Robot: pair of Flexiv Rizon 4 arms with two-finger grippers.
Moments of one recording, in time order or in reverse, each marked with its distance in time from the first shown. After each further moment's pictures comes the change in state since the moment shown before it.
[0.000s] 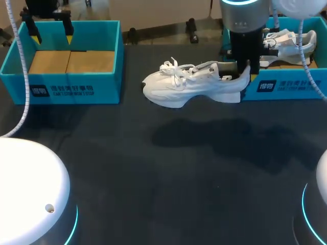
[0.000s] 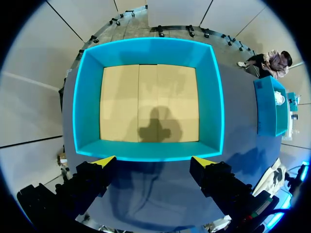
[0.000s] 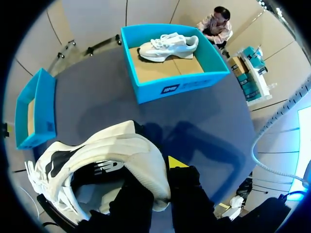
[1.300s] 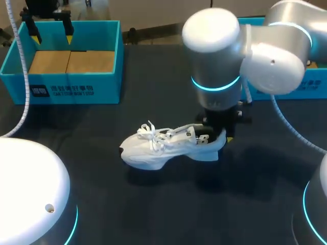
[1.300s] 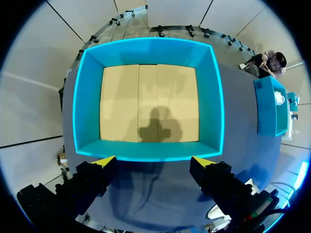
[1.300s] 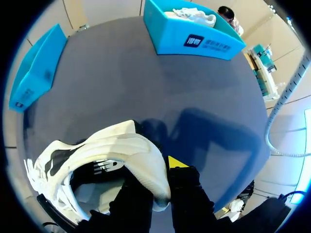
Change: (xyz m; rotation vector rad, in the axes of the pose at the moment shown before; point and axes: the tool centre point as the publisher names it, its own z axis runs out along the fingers) left arm 0.000 0.000 0.000 0.000 0.000 0.000; right arm 0.040 -0.145 0.083 0.003 0.023 -0.099
